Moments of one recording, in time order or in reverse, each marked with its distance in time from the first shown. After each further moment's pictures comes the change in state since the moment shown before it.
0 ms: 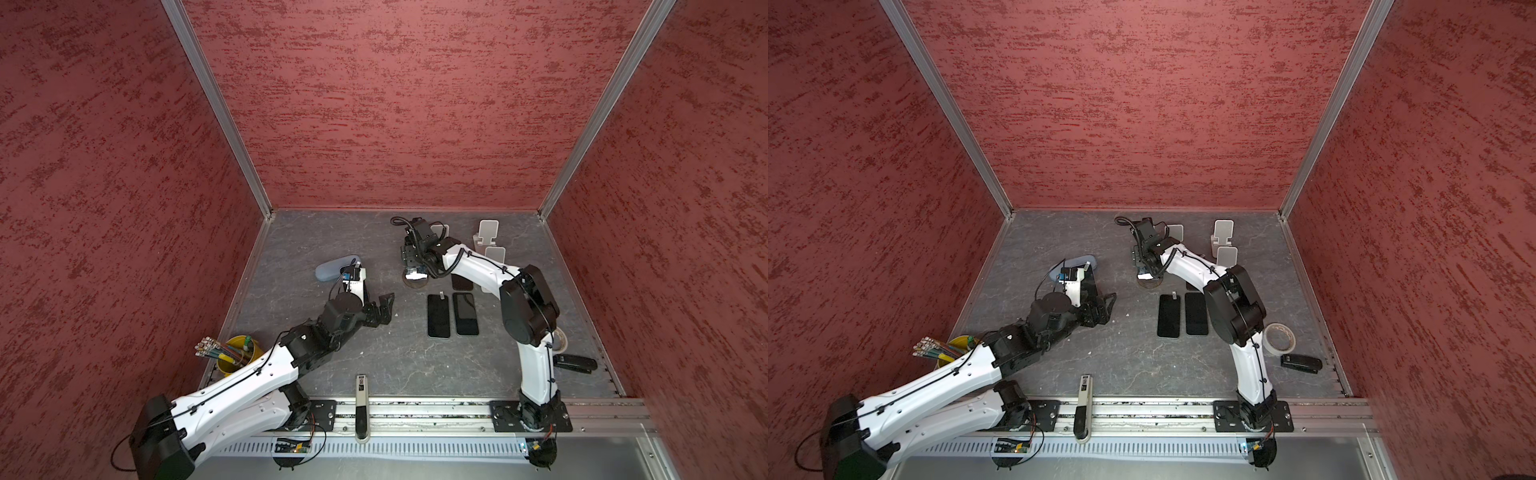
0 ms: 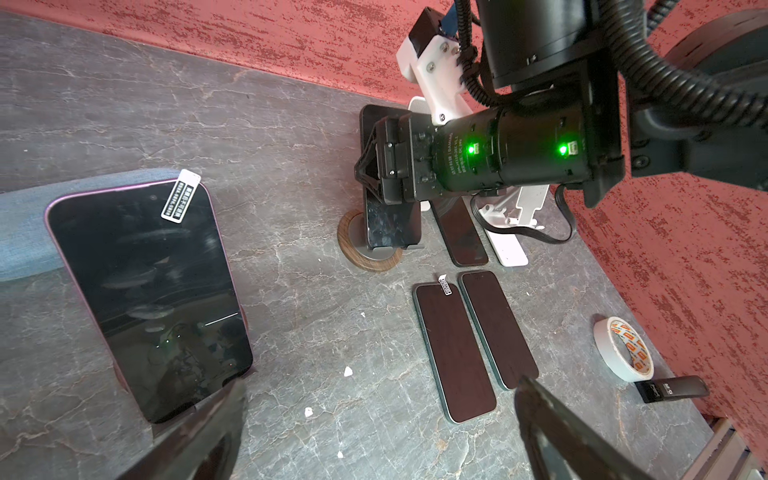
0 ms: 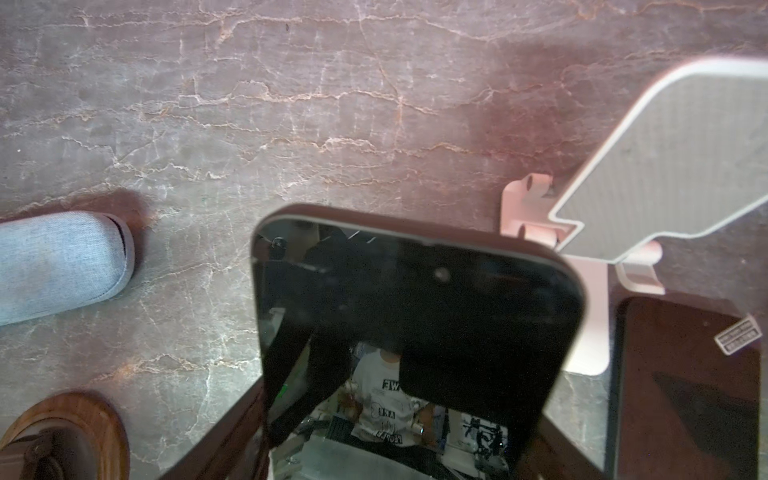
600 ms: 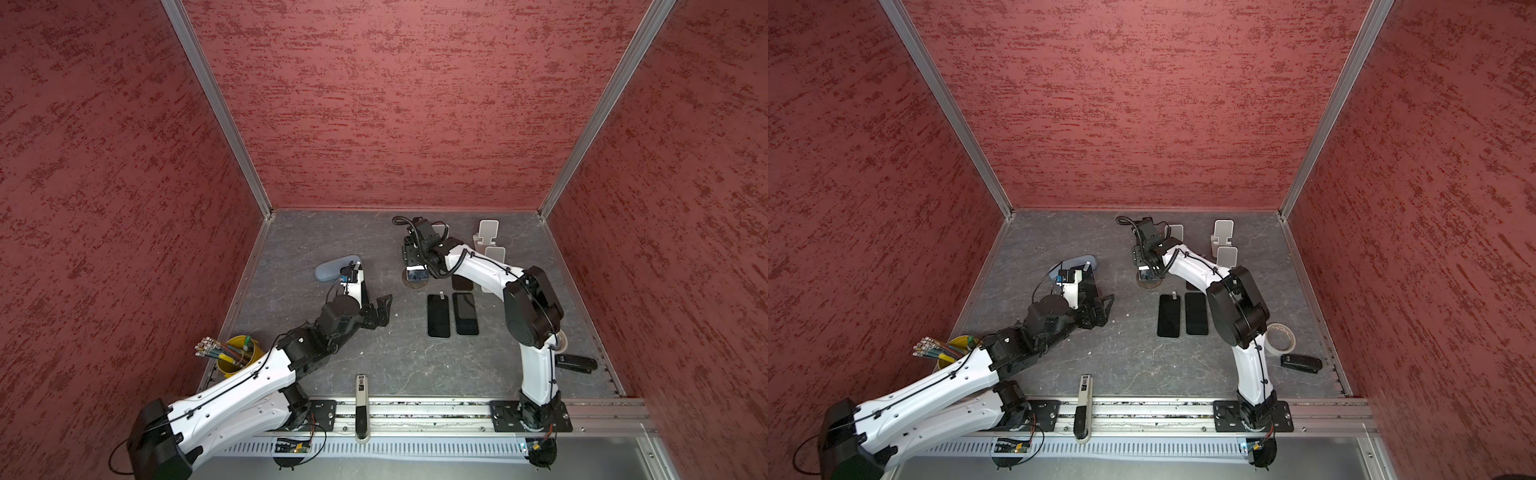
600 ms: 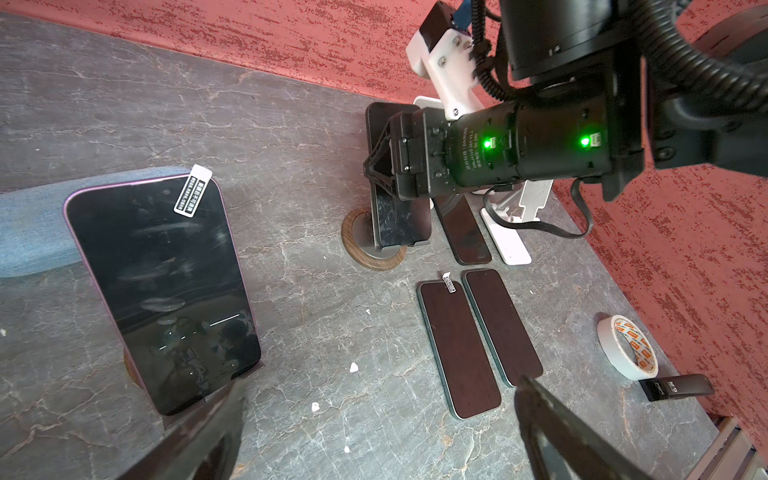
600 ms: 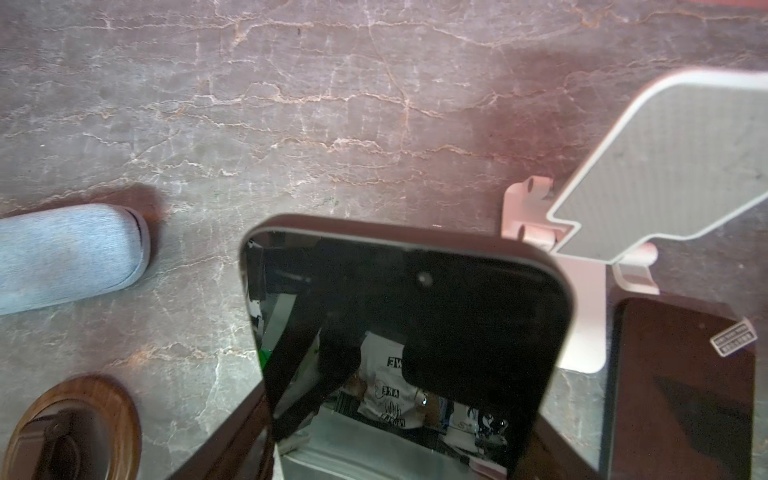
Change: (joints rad) left arm 0.000 -0.033 -0.024 -0.004 -0.004 0.001; right arm 0.003 -0.040 -0.033 0.019 -0.034 -0.016
